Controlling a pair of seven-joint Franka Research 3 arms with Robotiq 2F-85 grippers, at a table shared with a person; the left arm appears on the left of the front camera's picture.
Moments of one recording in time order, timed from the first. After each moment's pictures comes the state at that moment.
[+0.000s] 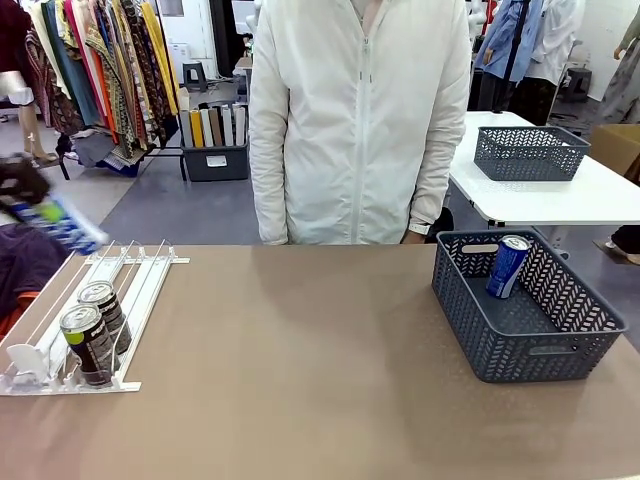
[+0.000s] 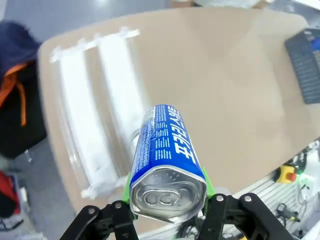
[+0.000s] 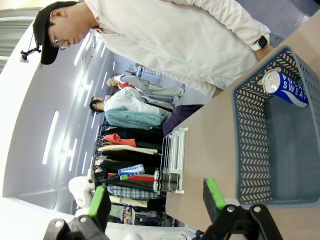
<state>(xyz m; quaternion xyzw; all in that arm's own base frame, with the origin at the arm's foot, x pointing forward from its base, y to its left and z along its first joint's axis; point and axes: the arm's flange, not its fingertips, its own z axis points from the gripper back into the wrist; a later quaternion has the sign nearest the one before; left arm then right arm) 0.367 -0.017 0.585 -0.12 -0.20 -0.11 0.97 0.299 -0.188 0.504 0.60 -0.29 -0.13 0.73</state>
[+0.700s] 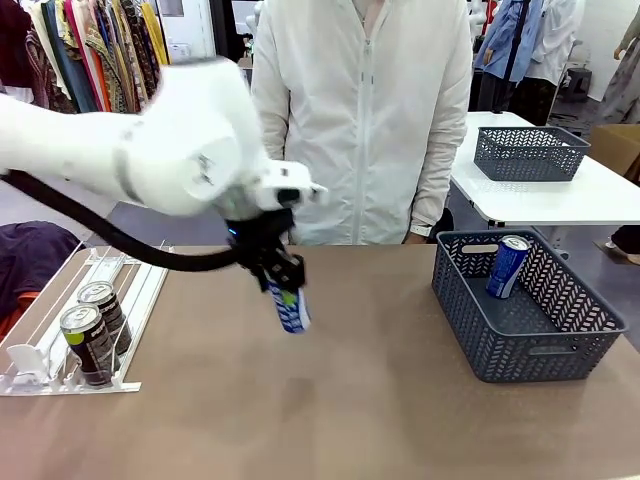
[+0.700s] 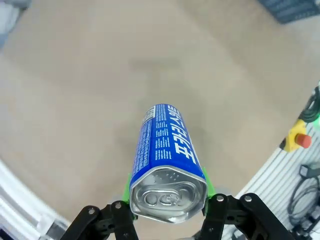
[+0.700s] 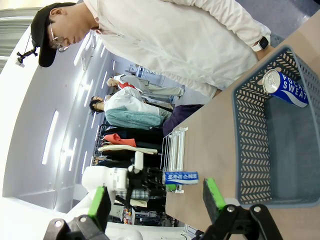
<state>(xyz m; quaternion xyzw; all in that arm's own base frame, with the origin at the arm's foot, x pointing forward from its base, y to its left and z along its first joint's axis) 0.400 -0.349 0.453 -0.06 -0.08 -0.39 0.92 0.299 -0.188 0.504 0.60 -0.29 -0.13 0.73</state>
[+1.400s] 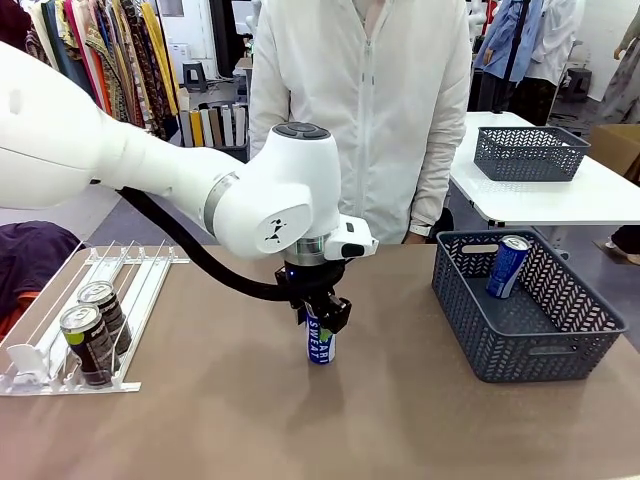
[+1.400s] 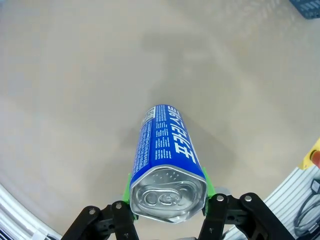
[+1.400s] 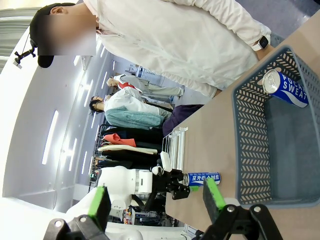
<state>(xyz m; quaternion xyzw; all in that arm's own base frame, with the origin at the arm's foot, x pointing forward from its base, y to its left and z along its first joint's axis) 0.405 -0.414 0.391 -0.01 -0.05 -0.39 0.92 0.299 -0.188 0.504 0.60 -0.29 -0.13 0.73</state>
